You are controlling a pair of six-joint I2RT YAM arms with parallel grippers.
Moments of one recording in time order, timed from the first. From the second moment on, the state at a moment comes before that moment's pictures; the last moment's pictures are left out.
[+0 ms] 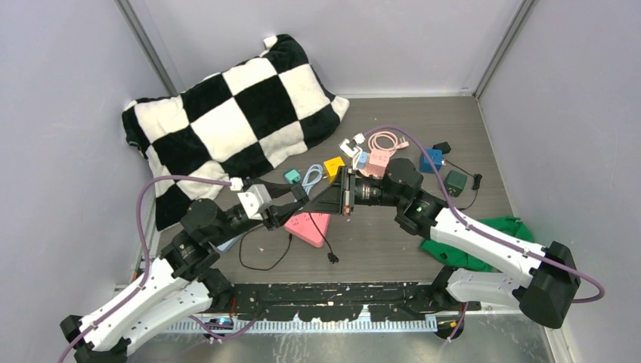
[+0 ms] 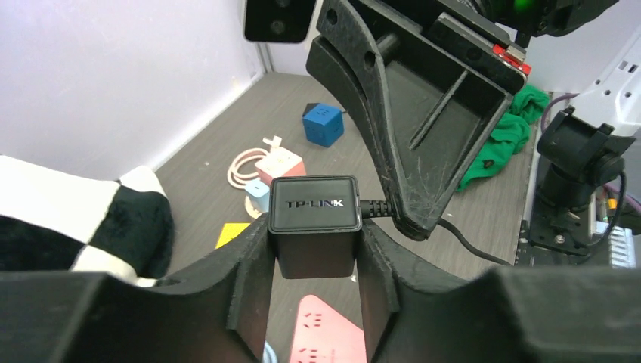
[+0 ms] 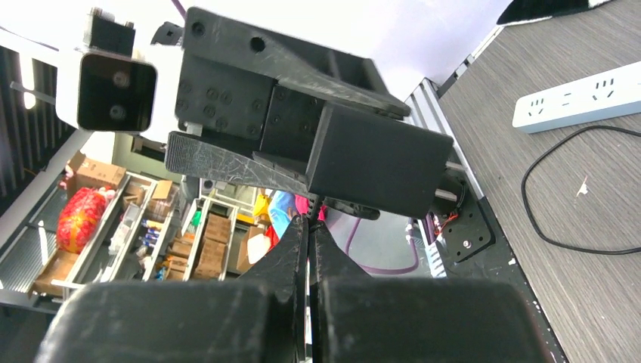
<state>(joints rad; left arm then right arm) -0.82 0.58 0.66 0.04 0.26 0.13 0.86 1.12 0.84 0.35 -0.64 1.08</state>
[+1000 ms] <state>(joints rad) -0.82 0.58 0.67 -0.23 0.17 0.32 0.92 1.18 1.25 -0.44 -0.13 0.84</state>
